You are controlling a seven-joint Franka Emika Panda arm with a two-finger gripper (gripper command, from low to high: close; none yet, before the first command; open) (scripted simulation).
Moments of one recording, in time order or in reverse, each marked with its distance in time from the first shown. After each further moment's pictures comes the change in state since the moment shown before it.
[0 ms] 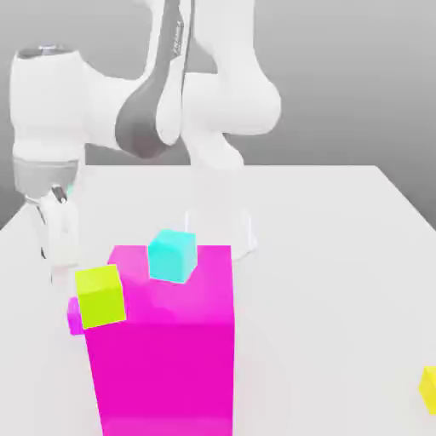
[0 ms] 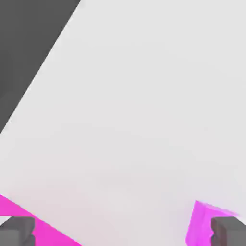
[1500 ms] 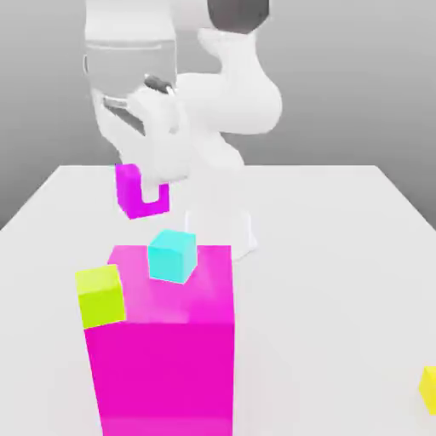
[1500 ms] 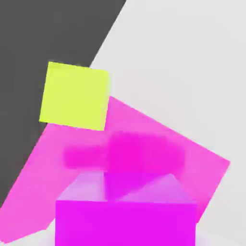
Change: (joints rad) arm 0.213 -0.366 0.316 0.303 0.105 -0.732 0.176
